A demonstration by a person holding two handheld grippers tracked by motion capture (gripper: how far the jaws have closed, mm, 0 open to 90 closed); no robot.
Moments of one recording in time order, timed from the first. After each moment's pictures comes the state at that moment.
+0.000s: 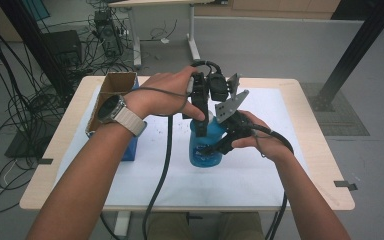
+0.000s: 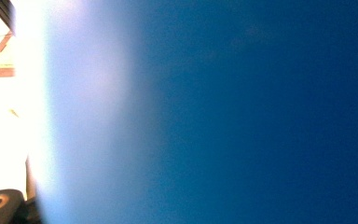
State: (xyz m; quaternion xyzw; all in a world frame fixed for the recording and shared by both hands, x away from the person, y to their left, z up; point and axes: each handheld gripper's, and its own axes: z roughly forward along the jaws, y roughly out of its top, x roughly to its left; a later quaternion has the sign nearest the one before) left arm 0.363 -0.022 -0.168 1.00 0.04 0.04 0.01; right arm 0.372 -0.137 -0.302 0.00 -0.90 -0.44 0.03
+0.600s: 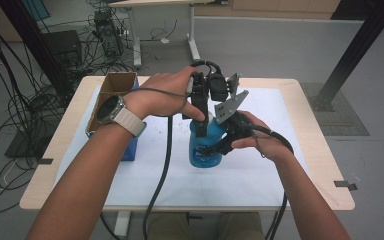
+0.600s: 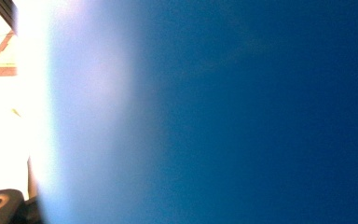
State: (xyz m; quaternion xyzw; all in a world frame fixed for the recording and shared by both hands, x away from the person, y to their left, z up) left arm 0.362 -0.020 -0.167 1.00 0.04 0.04 0.01; right arm 0.371 -0.136 -0.301 0.00 -0.90 -0.44 0.03
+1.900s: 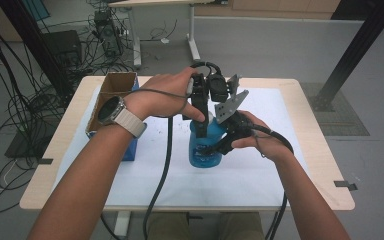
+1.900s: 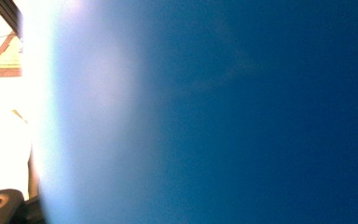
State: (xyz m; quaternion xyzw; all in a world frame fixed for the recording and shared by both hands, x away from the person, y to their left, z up) left arm 0.363 -0.021 -0.170 1.00 0.04 0.04 0.02; right arm 0.371 -0.136 -0.301 0.01 -0.90 -0.44 0.03
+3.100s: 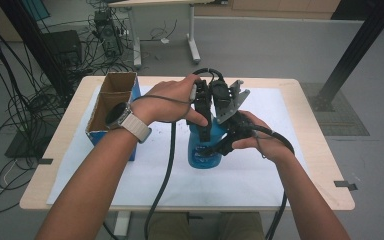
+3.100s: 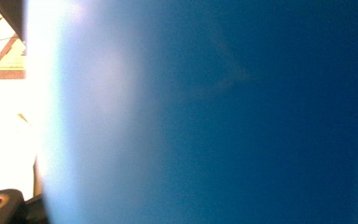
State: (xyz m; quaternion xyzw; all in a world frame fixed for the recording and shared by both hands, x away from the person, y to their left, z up) left arm 0.366 -0.026 -0.189 1.00 0.03 0.02 0.03; right arm 0.364 -0.135 -0.294 0.00 -0.89 -0.45 0.03
